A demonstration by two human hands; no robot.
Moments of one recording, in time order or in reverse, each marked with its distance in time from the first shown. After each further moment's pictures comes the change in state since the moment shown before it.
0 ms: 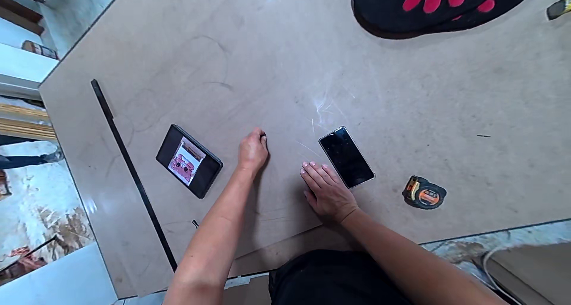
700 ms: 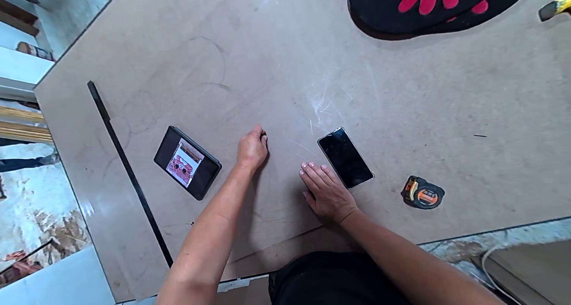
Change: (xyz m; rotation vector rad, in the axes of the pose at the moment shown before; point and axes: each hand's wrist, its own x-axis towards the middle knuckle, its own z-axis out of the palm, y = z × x) left_hand 0.007 0.005 -0.007 0.022 -0.030 0.031; right_hand 0.000 0.000 0.000 0.015 0.004 -0.002
